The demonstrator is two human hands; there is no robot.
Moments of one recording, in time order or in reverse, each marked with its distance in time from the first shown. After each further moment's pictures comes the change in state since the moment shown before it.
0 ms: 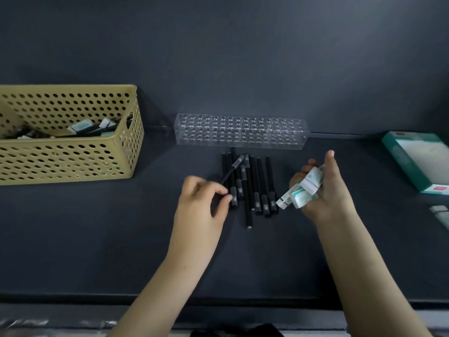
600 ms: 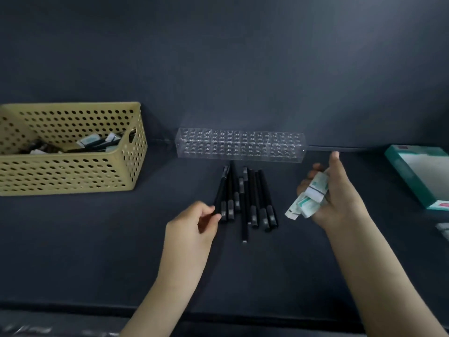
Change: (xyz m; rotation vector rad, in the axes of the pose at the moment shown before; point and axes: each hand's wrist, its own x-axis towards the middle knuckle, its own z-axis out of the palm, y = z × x) left_hand -0.010 0.003 -0.002 -0.095 0.004 -0.181; right_hand 0.002 -0.027 0.009 -0.206 0.033 -0.031
